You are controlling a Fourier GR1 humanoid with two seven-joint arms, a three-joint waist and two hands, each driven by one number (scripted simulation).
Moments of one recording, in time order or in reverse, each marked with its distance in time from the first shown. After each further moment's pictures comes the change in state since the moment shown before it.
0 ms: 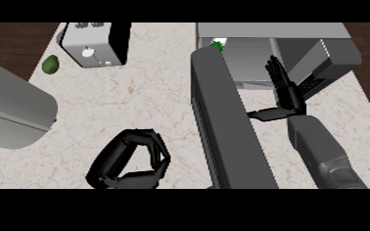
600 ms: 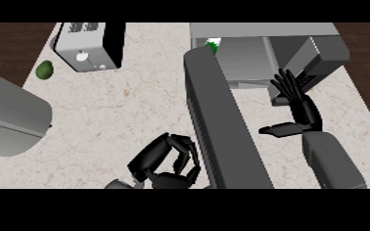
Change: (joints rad) left arm -0.133 -0.011 -0.174 0.291 -0.099 0.056 -0.041; right arm 0.221 -0.030 0.066 -0.290 -0.027 0.088 0.054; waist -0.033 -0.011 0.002
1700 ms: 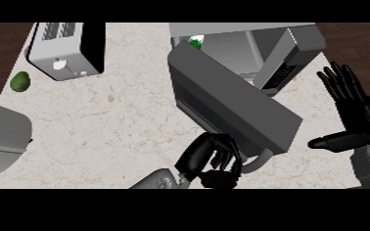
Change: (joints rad) left arm -0.378 0.008 -0.494 0.328 0.423 0.613 -0.035; right arm 0.271 -0.155 -0.014 -0.613 -0.289 0.249 0.299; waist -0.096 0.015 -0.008
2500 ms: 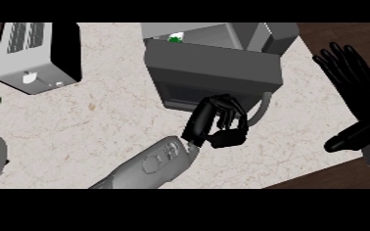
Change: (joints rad) left arm -0.260 -0.005 0.035 0.098 0.274 0.230 -0.065; right arm -0.058 -0.068 0.061 -0.191 -0.180 0.159 0.189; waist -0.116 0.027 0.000
